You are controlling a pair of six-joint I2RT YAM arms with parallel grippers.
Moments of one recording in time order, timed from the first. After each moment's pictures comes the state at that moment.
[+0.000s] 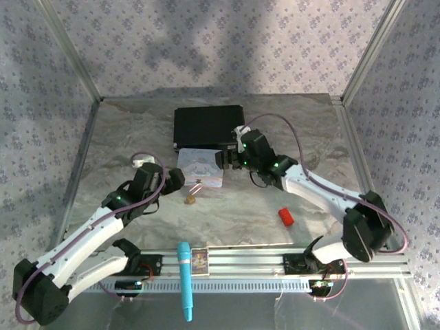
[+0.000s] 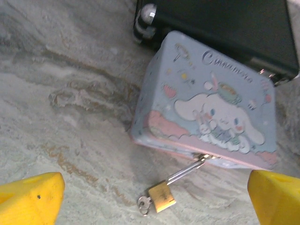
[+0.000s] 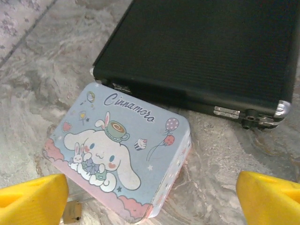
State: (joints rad) left arm -0.61 0.86 0.63 -0.52 -0.24 -0.81; right arm 0.71 1.44 1.04 -0.22 0.02 0.36
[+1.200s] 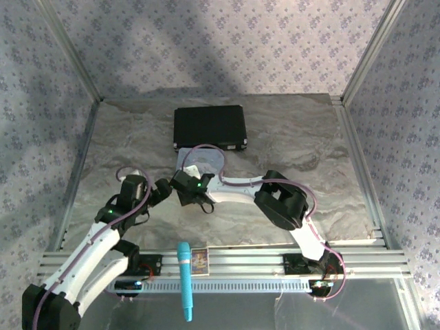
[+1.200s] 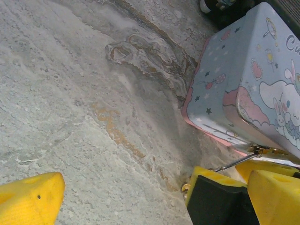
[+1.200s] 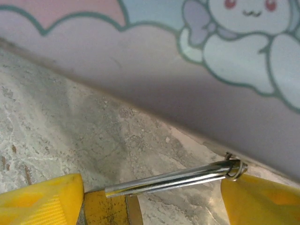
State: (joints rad) left arm -0.38 0.70 0.42 -0.50 -0.05 -0.86; right arm 1.11 2.11 1.49 -0.52 0.32 0.67
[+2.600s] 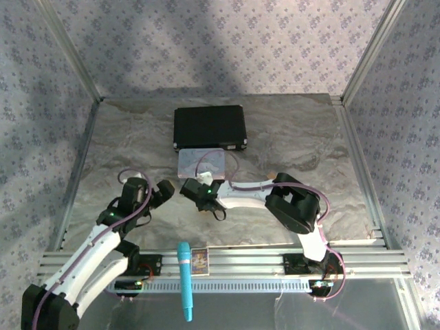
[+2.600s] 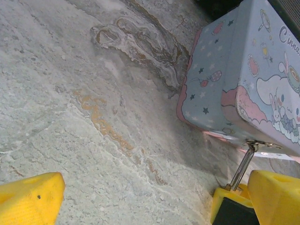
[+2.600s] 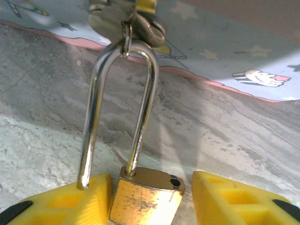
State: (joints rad) left arm -0.40 0.69 0.37 -0.44 -0.02 -0.92; right arm 1.13 1.98 1.29 -0.54 0.36 0.75
